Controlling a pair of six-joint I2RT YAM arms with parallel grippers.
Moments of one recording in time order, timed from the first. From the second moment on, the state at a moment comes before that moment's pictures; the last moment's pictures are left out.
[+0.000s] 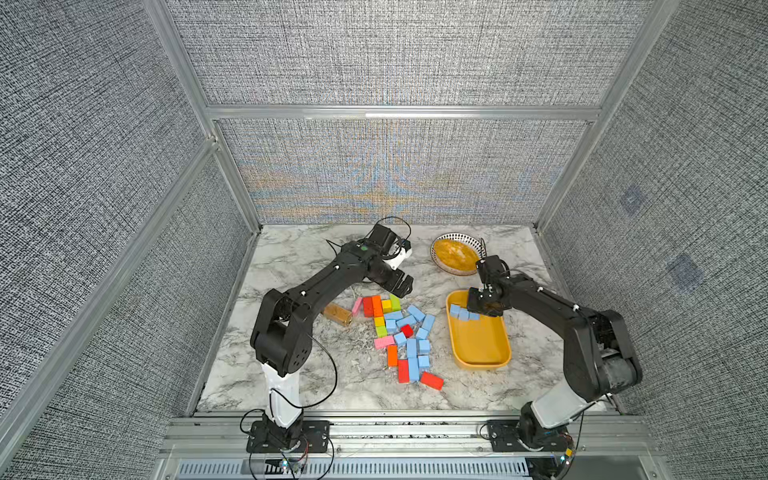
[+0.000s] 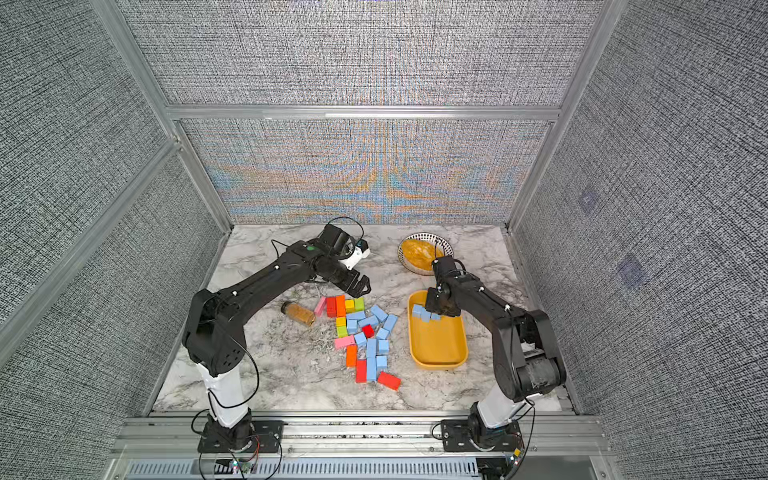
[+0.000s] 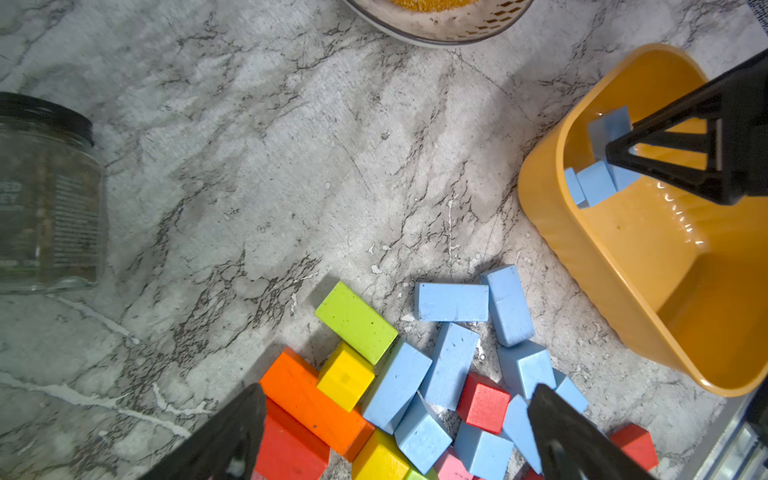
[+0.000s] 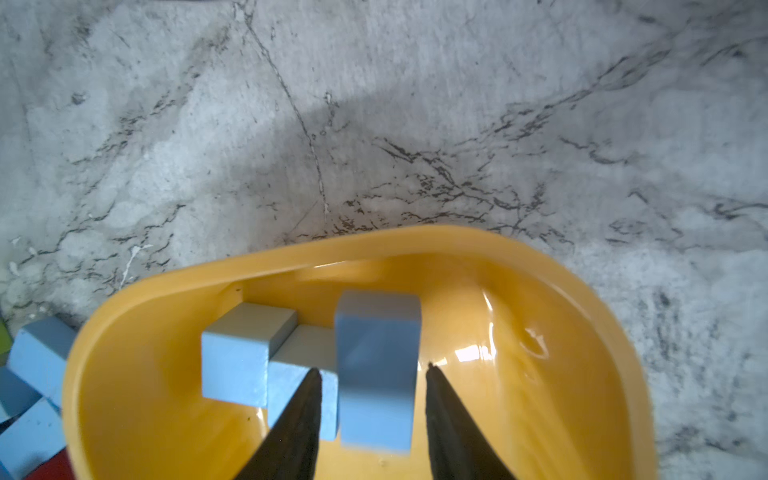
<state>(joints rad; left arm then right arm) -0.61 1.90 1.62 -0.78 0.26 0.07 0.25 1.62 1.05 -0.63 0.04 0.44</state>
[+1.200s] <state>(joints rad) -0.26 1.26 0.93 -0.70 0.16 -0.11 0.70 2.05 1.60 -0.87 0.05 0.48</state>
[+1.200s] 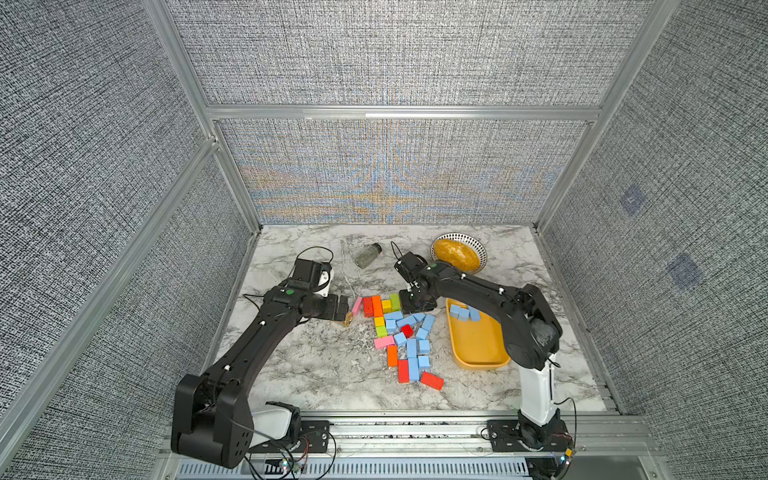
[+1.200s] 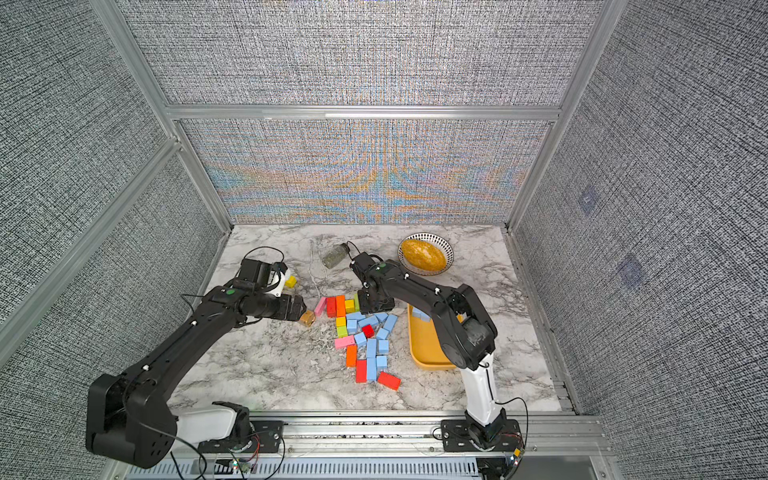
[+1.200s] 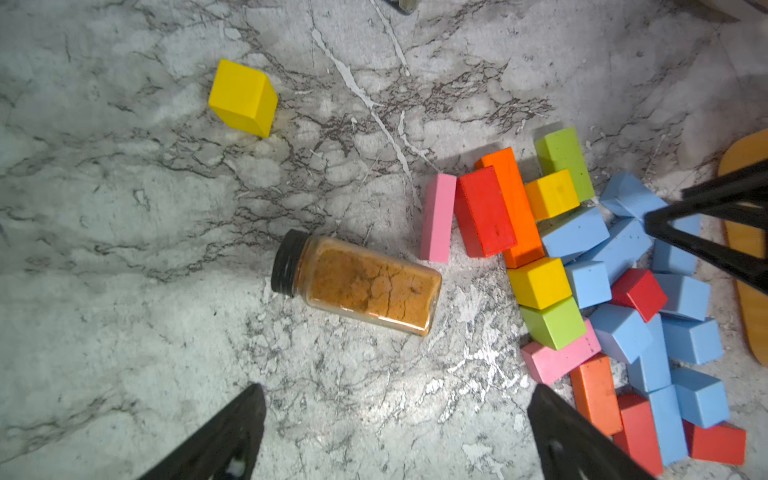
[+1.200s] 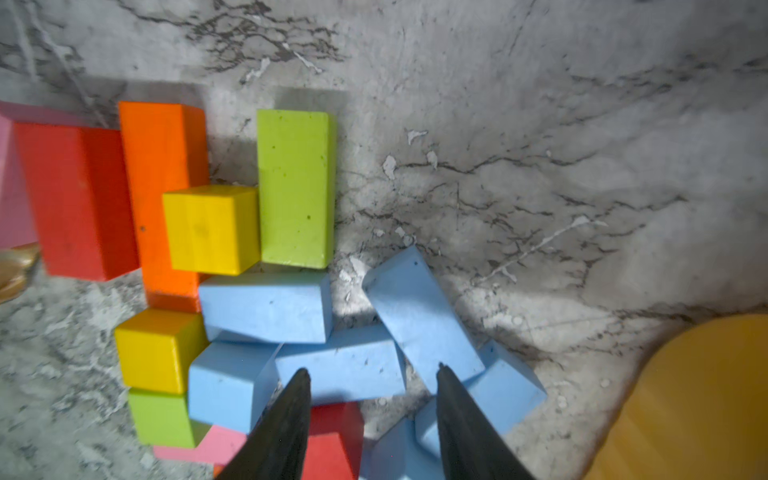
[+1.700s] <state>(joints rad) -0.21 1.21 0.88 -0.64 0.22 -0.18 0.65 2.12 1.62 -0.85 0.02 0.43</state>
